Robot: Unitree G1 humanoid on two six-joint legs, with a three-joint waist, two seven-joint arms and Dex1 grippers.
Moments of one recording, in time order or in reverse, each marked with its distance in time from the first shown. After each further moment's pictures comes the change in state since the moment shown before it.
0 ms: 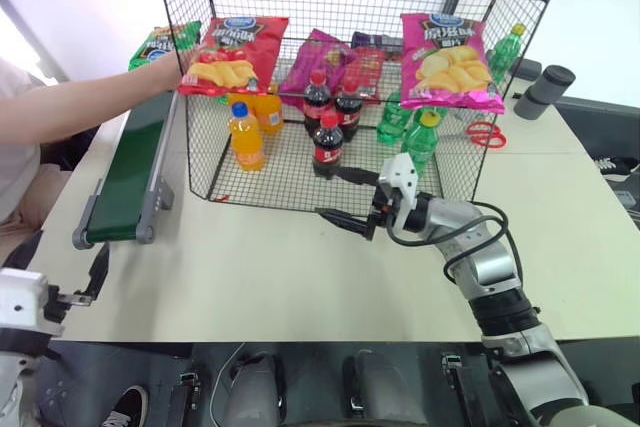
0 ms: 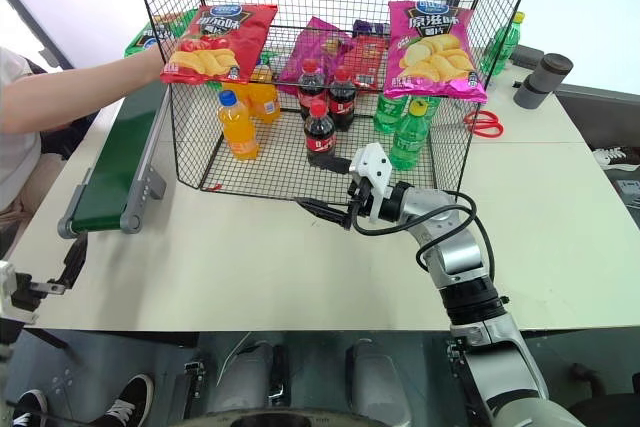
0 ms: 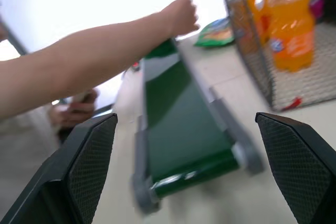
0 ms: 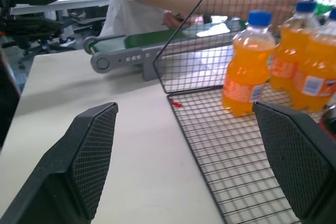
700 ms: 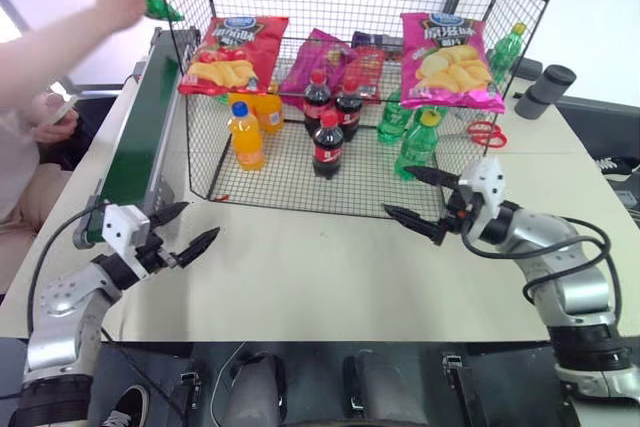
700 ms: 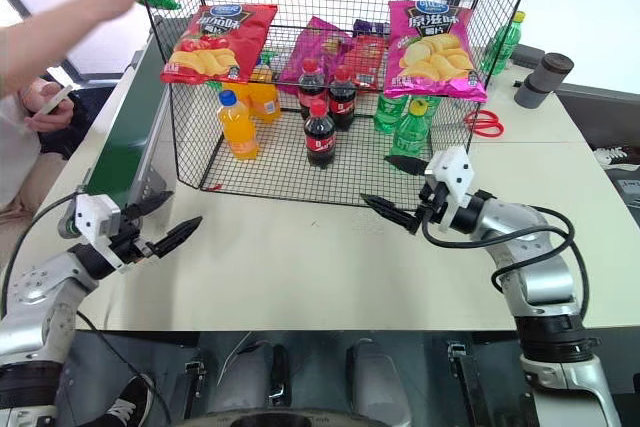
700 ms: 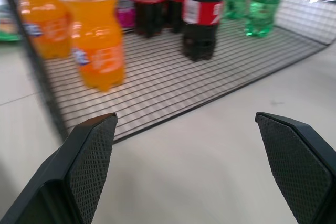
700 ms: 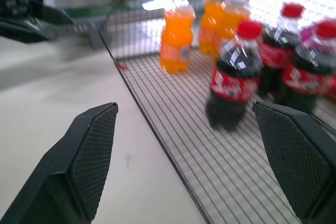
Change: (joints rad) left arm -0.365 0.150 -0.315 0.104 -0.240 0.383 -0.386; right arm 0.172 -0.206 -0.194 -0.197 0.095 0.059 -0.054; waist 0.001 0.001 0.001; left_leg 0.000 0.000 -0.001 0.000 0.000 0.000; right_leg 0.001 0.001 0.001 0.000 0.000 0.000
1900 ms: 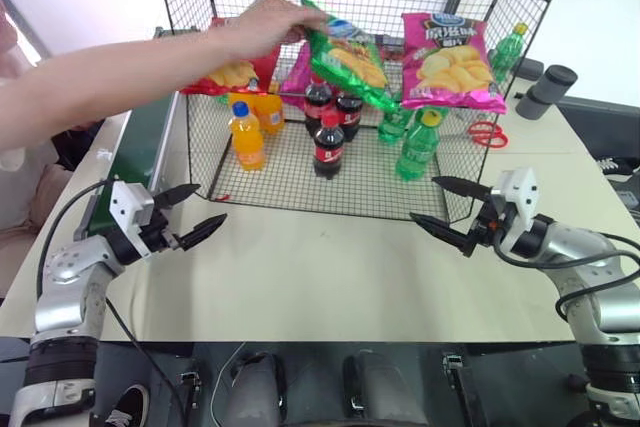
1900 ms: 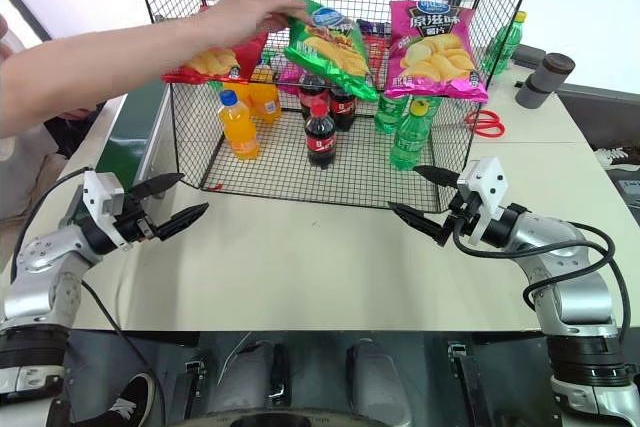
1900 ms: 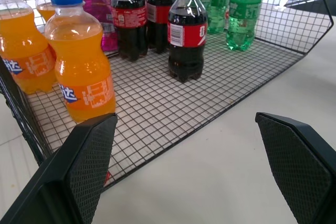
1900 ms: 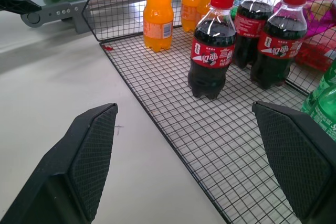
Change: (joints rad) left arm -0.212 0.036 -0.088 0.173 0.000 -0.019 -0.194; right arm 0.150 -0.121 -0.139 -0.022 0.052 0.008 0.037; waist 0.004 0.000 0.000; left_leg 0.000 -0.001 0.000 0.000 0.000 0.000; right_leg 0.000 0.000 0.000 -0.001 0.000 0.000
